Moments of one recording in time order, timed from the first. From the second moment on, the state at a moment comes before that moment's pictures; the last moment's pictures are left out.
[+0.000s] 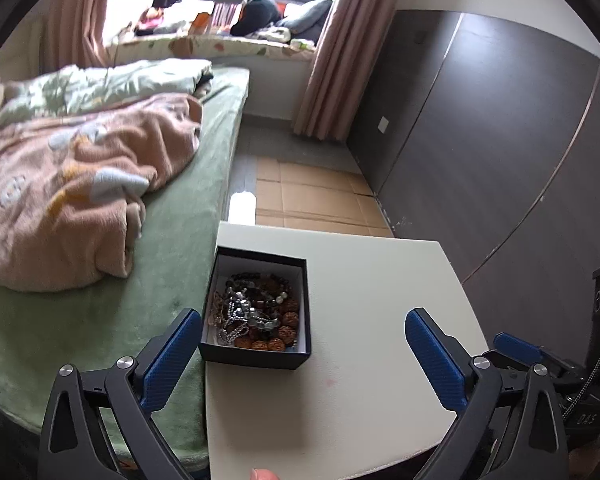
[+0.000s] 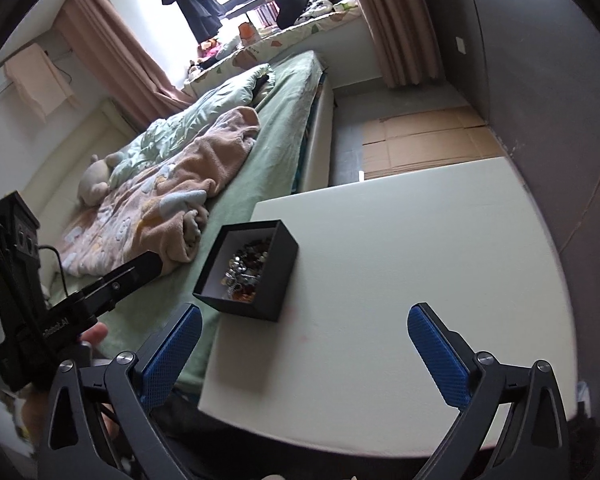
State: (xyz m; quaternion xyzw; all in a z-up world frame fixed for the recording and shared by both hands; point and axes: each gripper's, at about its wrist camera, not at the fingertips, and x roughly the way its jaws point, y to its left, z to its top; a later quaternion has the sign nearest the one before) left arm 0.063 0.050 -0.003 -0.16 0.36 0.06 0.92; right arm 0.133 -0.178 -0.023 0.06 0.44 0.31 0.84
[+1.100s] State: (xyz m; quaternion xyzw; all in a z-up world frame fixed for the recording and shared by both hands) left arm 0.022 0.010 0.035 -0.10 0.31 0.11 0.94; right arm 0.093 -0.217 0.004 0.03 0.39 0.29 0.87
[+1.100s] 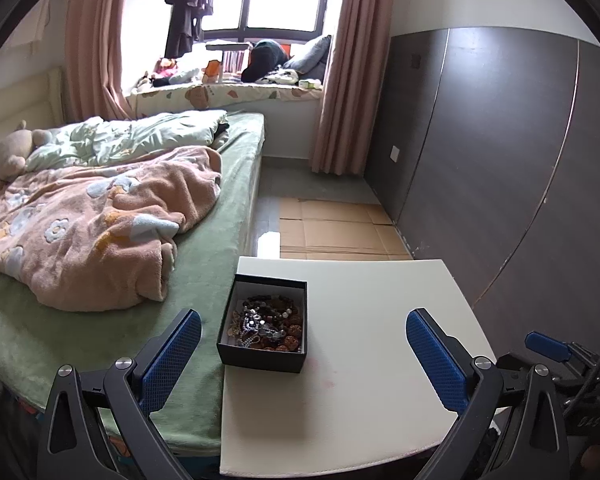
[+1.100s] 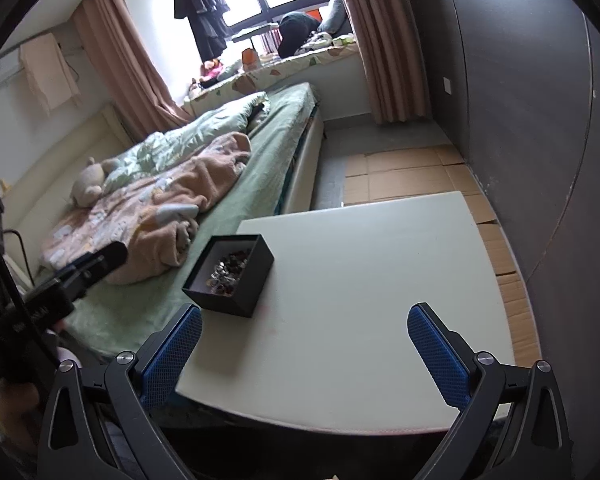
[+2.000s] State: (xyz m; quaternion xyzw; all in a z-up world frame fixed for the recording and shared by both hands) left arm 0.025 0.009 0.031 -0.09 0.32 0.10 0.94; right arm 0.090 -0.206 0.000 0.00 0.39 0.29 0.87
